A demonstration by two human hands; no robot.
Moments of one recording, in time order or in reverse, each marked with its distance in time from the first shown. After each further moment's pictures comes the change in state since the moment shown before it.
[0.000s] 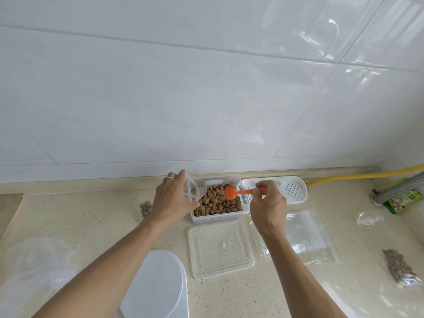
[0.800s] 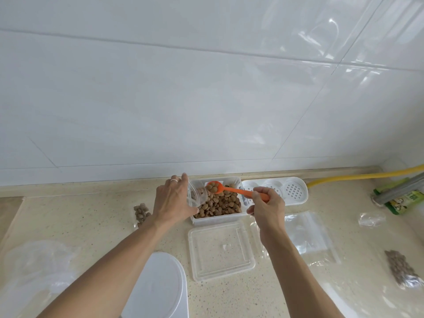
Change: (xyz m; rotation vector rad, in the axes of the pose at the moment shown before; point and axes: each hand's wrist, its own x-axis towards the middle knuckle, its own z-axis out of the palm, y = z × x) left_hand 0.006 0.002 0.004 0.236 -0.076 0.045; right_hand 0.000 0.002 0.001 0.505 -0.128 0.400
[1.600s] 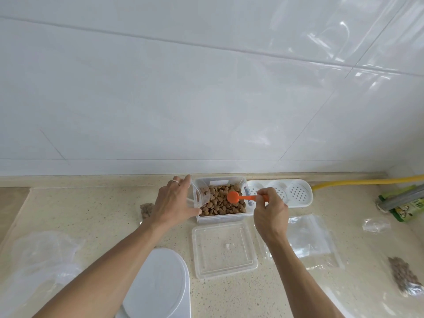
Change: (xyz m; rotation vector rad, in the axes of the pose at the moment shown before) left_hand -0.013 -0.014 0.001 -0.151 0.025 0.024; right_hand 0.003 0.016 0.002 -0.529 0.056 -0.383
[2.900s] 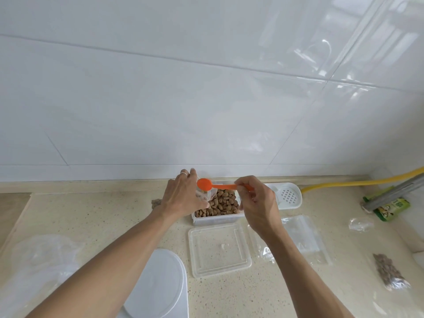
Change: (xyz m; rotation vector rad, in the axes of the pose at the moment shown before) left_hand 0.006 0.040 -0.031 0.070 -0.040 0.023; right_hand -0.023 -0.060 -0.042 0.217 -0.181 -0.272
